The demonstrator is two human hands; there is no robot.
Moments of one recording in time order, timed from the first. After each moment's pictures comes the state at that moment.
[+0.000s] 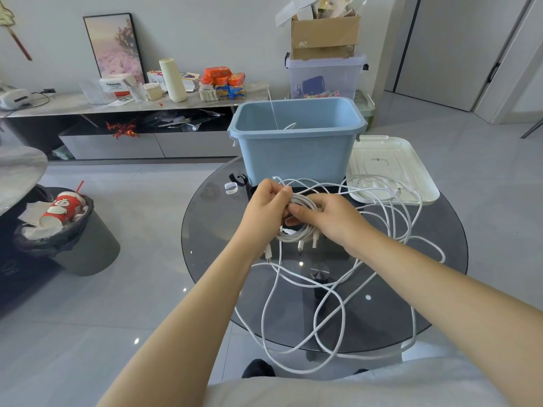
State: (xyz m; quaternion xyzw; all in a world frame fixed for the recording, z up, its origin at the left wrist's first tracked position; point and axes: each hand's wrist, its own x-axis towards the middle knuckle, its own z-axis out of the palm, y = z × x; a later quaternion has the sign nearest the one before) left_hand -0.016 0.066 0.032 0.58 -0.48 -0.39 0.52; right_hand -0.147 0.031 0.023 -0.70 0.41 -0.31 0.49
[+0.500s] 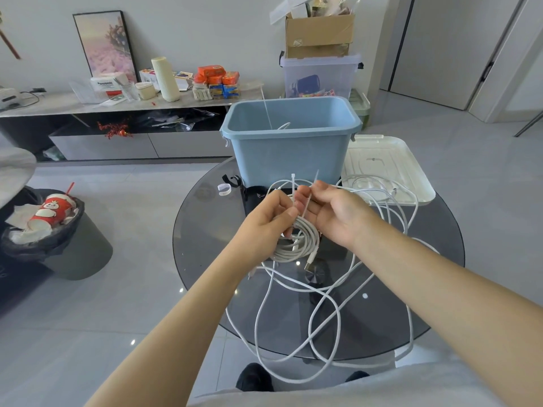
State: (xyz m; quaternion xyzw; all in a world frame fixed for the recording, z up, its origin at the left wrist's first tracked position) left_hand -0.010 0.074 0.017 0.52 -0.60 -0.40 0.46; right_hand -0.145 0.014 0.032 -0.23 0.33 -0.47 0.79
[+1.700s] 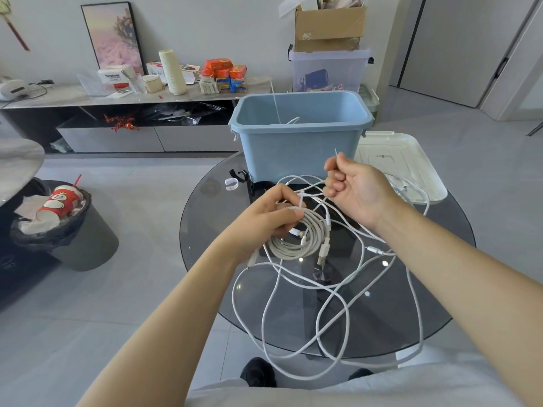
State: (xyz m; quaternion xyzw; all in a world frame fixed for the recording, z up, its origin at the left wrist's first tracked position) left_hand 0.010 0.070 0.023 0.44 -0.55 -0.55 0.45; right_hand -0.154 -0.009 0.042 -0.38 0.32 -0.46 0.73
